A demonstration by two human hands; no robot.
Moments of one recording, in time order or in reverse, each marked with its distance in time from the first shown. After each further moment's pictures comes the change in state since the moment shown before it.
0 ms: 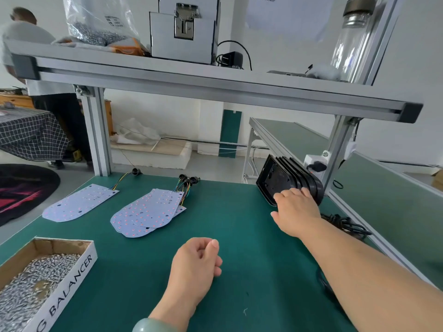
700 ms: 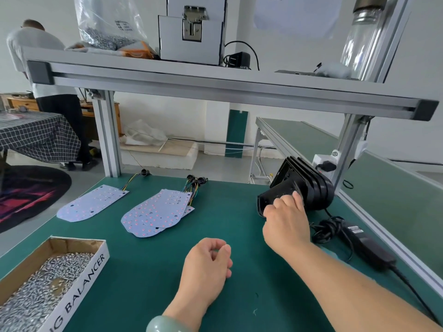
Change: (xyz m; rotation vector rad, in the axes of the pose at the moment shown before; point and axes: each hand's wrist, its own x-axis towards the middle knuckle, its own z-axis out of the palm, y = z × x) left_hand 0.004 -0.005 0.002 0.071 -0.030 0.031; right_hand -0.027 -0.056 0.000 0.053 0.218 0.021
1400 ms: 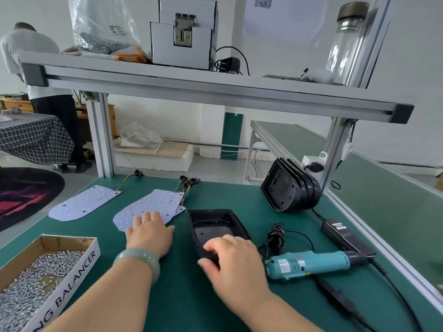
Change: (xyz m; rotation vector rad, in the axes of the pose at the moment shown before) left_hand 0.085 -0.002 -0.066 1.072 0.182 -0.053; right_hand -0.082 -0.073 -0.050 0.712 0.120 -0.184
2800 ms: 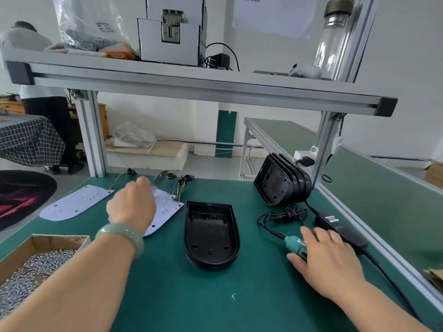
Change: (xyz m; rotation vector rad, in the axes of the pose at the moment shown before) left_hand 0.011 0.007 -0.047 -0.025 0.423 0.075; right_hand -0.047 0.122 -0.076 -0.676 -0.298 0.503
